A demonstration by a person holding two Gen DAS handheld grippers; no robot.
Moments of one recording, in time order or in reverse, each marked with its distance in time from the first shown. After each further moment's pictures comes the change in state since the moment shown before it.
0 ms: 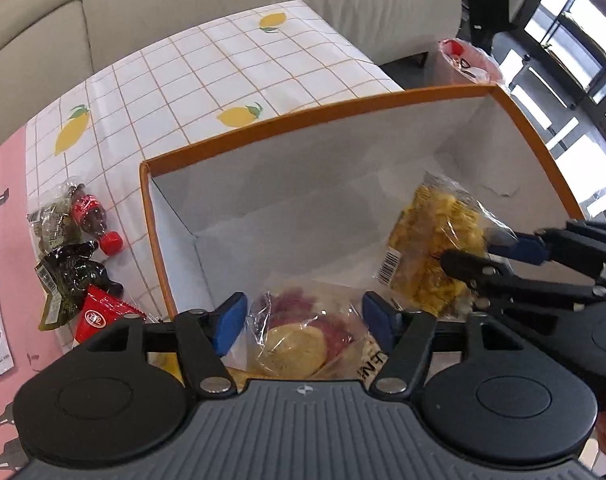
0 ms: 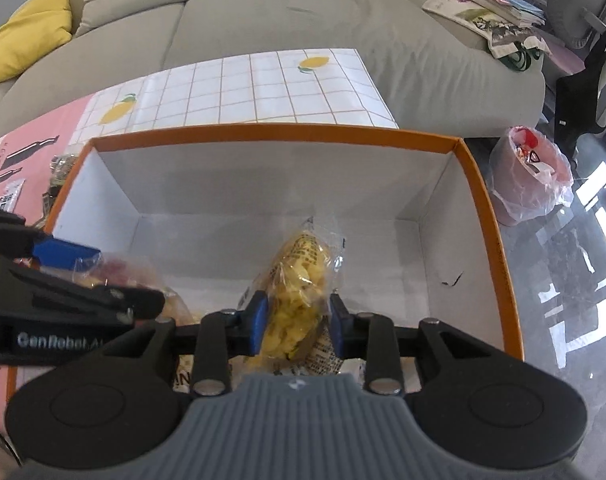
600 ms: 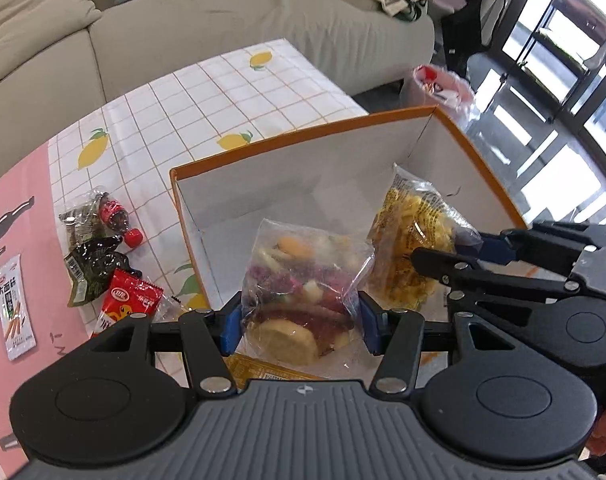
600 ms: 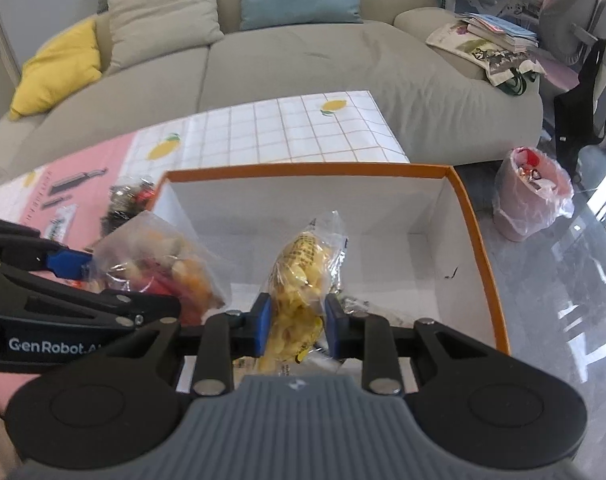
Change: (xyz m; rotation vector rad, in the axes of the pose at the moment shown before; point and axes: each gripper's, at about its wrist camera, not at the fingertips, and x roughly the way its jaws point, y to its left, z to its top) left arm -0.064 -0.011 -0.031 0.033 -0.082 -0.018; right arm -0.070 0.020 -0.020 0.015 -0.115 0.054
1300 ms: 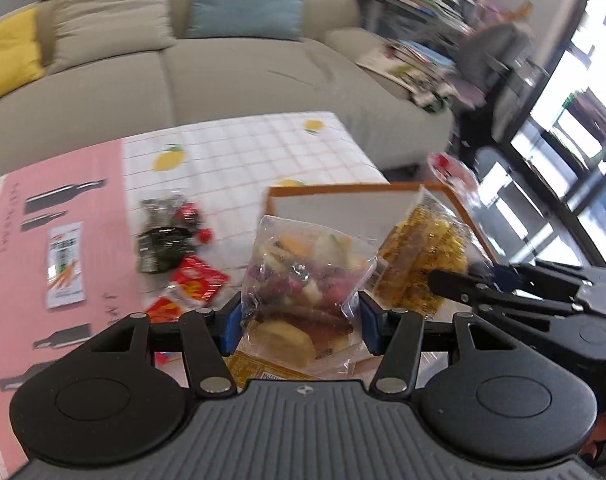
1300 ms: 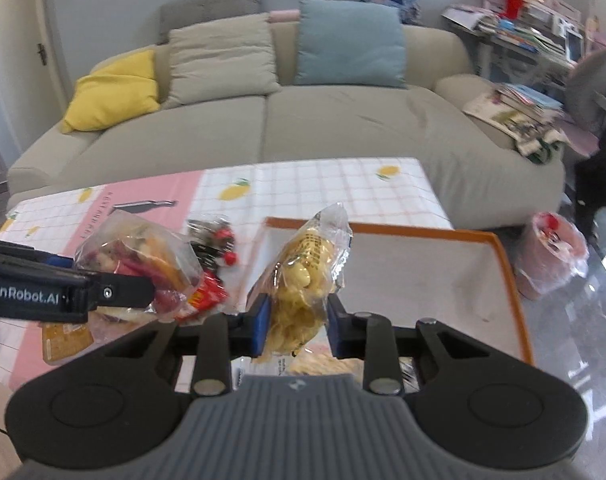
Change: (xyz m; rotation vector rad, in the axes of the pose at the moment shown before) left arm -0.093 0.054 -0.058 -0.165 -0.226 -0.042; right arm -0.070 0.064 -0.011 -0.079 -0.161 0.066
